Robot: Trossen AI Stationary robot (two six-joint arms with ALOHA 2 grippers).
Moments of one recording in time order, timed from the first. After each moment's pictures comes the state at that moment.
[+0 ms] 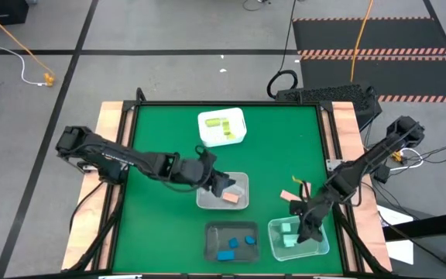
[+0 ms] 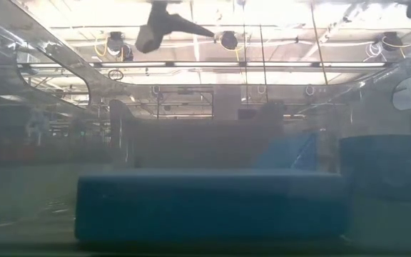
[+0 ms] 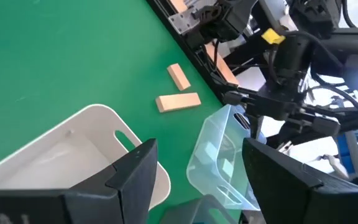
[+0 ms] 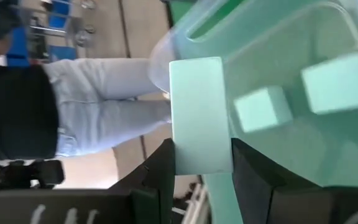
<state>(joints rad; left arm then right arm) -0.21 1.53 1.11 -0.04 -0.23 -1.01 0.66 1.05 0.51 -0.13 -0.33 1.21</state>
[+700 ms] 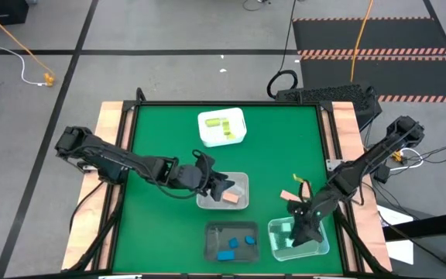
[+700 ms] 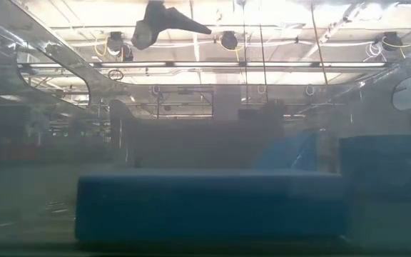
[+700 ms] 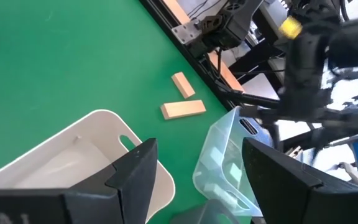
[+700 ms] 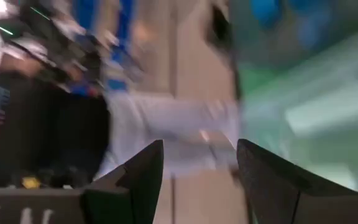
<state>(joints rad) -0.26 1.53 1.11 -0.04 -0.34 -0.99 0.67 1.05 0.51 0.08 -0.25 1.21</state>
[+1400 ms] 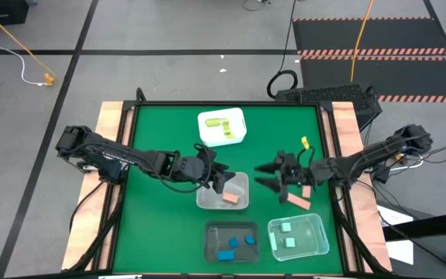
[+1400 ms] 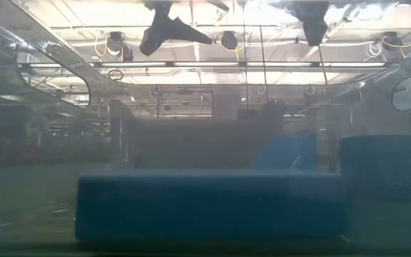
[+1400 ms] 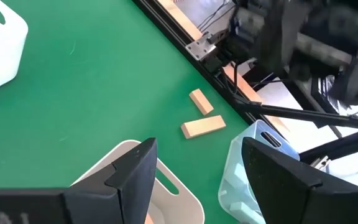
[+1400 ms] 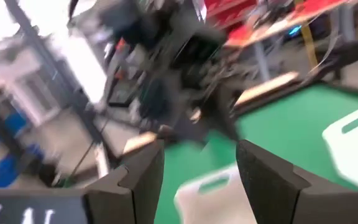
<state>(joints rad) -0.20 1.53 1.11 -0.04 -0.34 -0.87 0.32 1.05 0.51 0.49 0.37 0.46</state>
